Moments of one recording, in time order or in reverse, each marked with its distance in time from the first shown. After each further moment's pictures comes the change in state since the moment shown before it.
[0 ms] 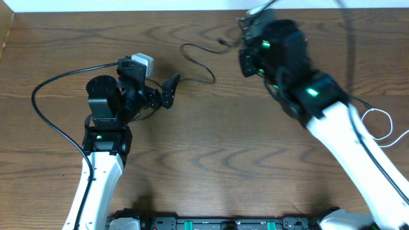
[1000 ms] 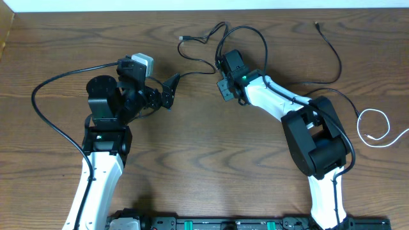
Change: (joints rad) left arm 0.000 0.000 0.000 0.000 0.000 0.000; right arm 0.000 0.734 0.004 0.098 0.012 -0.054
